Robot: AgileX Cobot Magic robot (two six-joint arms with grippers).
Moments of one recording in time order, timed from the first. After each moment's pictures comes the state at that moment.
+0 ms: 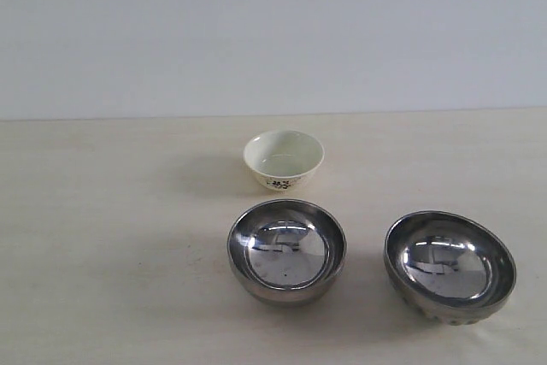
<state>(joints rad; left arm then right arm) 0.05 0.00 0.00 -0.01 0.31 0.06 0.13 0.00 0.00 -0.01 0.35 0.07</state>
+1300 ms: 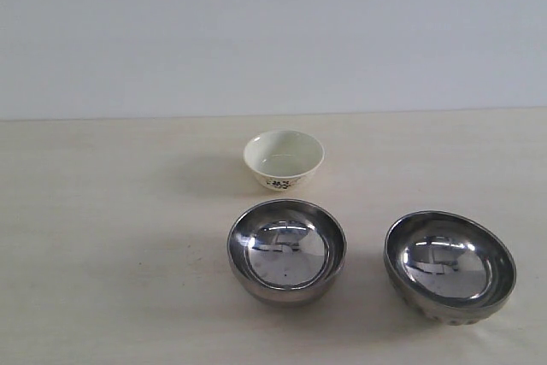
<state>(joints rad) 0.05 0.00 0.00 -0.01 0.31 0.06 0.13 0.00 0.00 -0.01 0.31 0.06</state>
